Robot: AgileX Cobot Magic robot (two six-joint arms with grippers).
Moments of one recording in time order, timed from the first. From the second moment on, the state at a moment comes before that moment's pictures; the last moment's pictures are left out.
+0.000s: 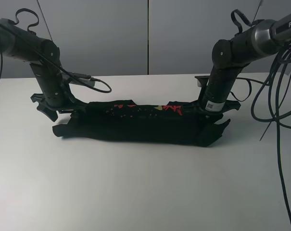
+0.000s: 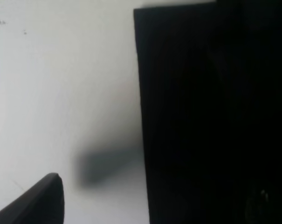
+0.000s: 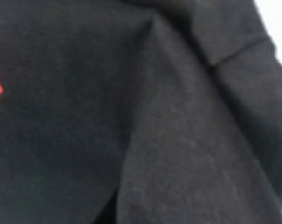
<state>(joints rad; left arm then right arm) -0.28 2.17 -1.40 0.08 0.84 -0.10 0.28 2.13 -1.29 0.04 0.83 0.12</state>
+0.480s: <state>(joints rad) -0.28 2.17 -1.40 0.08 0.84 -0.10 0.28 2.05 -1.29 0.07 0.92 0.06</state>
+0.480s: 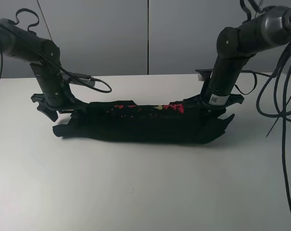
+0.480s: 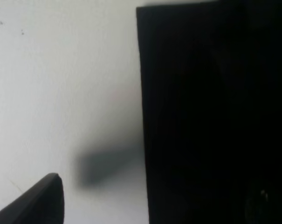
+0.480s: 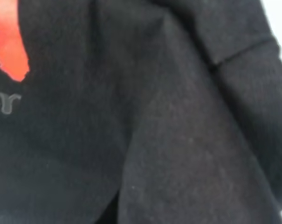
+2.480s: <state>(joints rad) -0.28 2.17 -1.40 0.07 0.84 -0.08 0.55 2.33 -1.49 1.44 0.81 -0.66</state>
